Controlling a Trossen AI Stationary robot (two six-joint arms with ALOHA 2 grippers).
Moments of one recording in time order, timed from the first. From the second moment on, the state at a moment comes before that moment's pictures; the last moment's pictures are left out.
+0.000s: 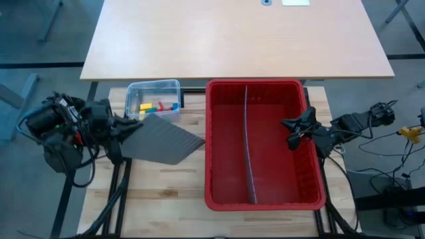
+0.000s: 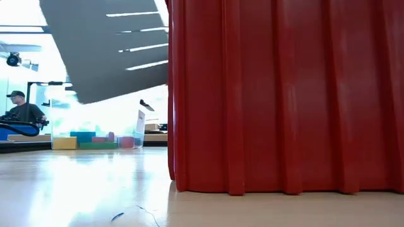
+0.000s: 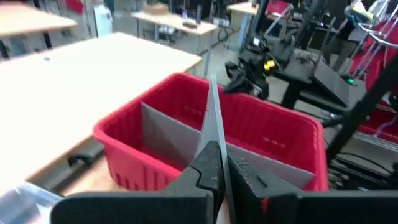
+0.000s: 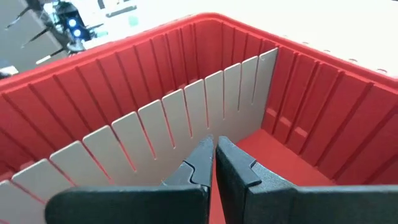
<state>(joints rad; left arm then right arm) -0.94 1.29 2.03 -1.57 -1.22 -0.99 0.42 0.61 0.81 -0.90 0.87 0.68</state>
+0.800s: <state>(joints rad) -0.94 1.27 2.03 -1.57 -1.21 -0.88 0.42 0.61 0.81 -0.79 0.94 0.68</state>
